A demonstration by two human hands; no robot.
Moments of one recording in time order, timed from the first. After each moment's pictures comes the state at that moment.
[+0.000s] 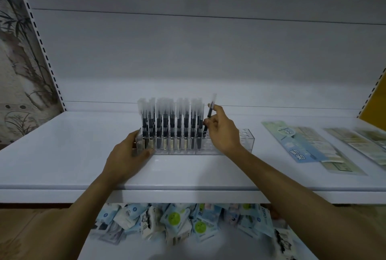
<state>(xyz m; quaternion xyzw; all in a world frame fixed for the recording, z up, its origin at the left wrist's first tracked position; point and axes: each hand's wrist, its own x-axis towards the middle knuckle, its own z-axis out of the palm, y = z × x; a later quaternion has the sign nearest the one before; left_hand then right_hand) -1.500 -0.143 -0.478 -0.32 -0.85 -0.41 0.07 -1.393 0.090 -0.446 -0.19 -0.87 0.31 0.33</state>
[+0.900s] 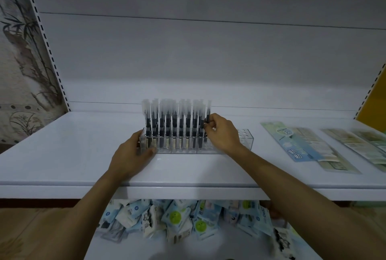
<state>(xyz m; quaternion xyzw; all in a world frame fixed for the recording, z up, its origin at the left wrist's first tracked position) -1.497 -0.145 -0.475 -0.33 -0.86 -0.40 0.06 -1.392 0.091 -0.445 -0.20 -0.89 0.28 0.29</state>
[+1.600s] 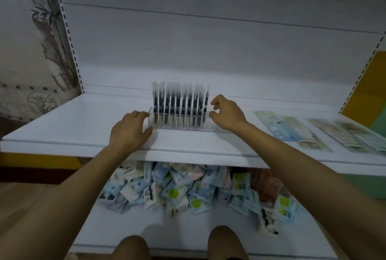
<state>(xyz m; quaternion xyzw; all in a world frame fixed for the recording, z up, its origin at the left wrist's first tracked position) -1.465 -0.176 -0.460 -0.33 -0.90 -0.20 0.20 -1.331 0.070 -0.408 -0.18 -0.93 0.21 0.23</state>
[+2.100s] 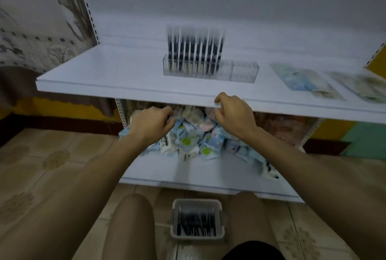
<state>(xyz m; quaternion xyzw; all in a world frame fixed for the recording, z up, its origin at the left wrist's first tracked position) -1.363 -0.222 -0.517 -0.41 -0.89 -0.10 0.17 -1.248 -0.008 -0.499 -0.10 -0.96 0.08 0.25</state>
